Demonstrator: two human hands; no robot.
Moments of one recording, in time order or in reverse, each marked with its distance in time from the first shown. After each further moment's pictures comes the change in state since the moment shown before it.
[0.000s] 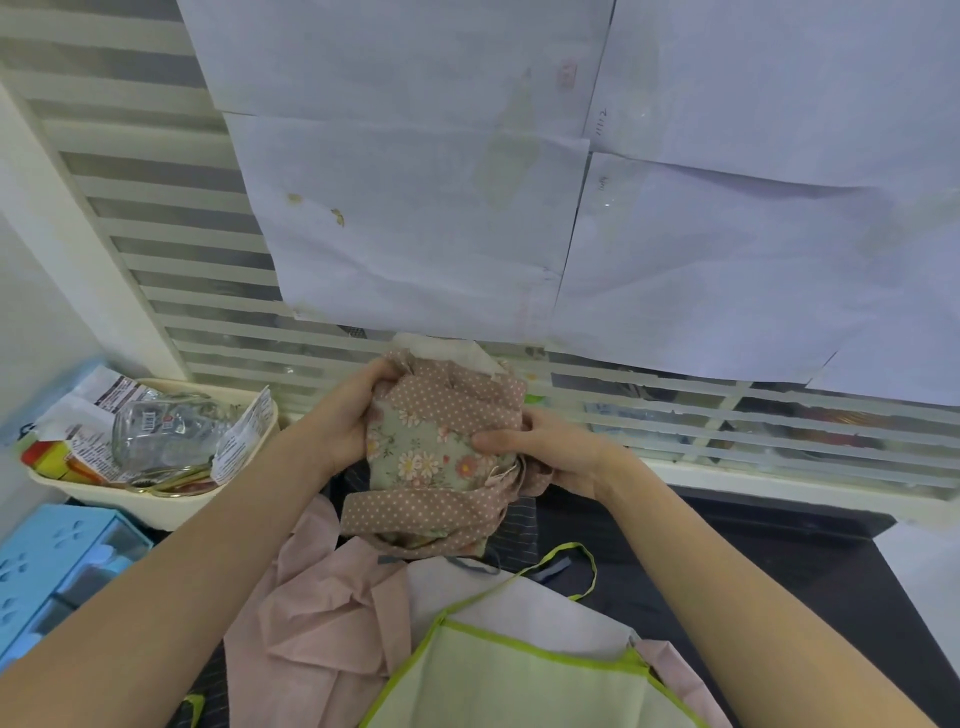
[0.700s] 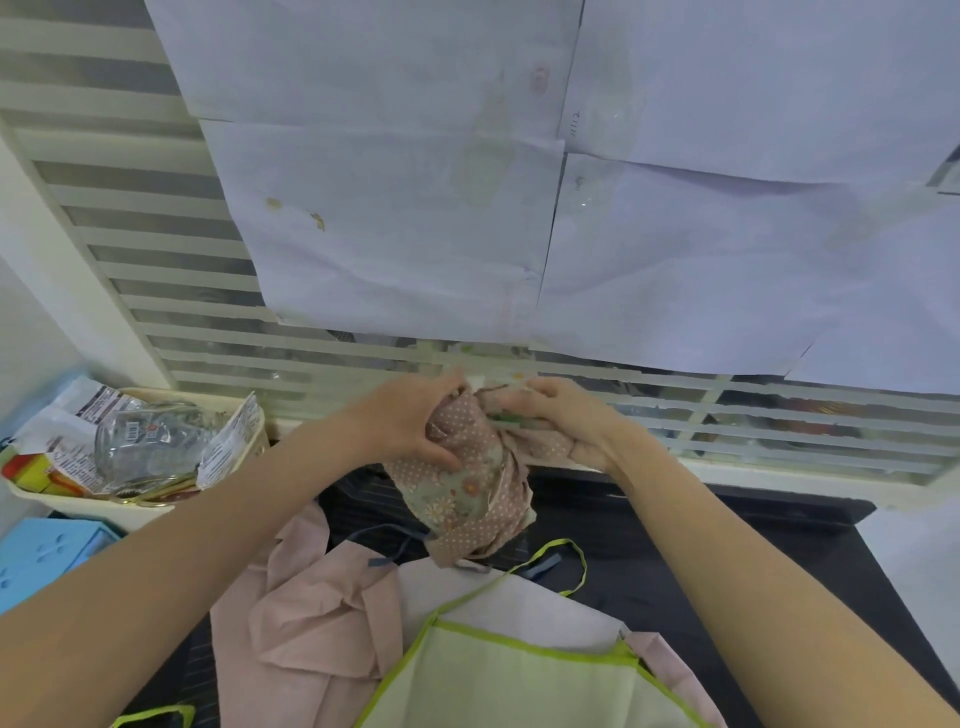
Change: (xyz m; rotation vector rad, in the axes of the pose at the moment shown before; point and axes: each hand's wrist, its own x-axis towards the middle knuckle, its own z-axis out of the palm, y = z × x) left_hand 0.001 0.002 0.027 1.618 -0.241 0.611; right_hand -0.001 -0.010 -0.028 0.073 0.187 -0.018
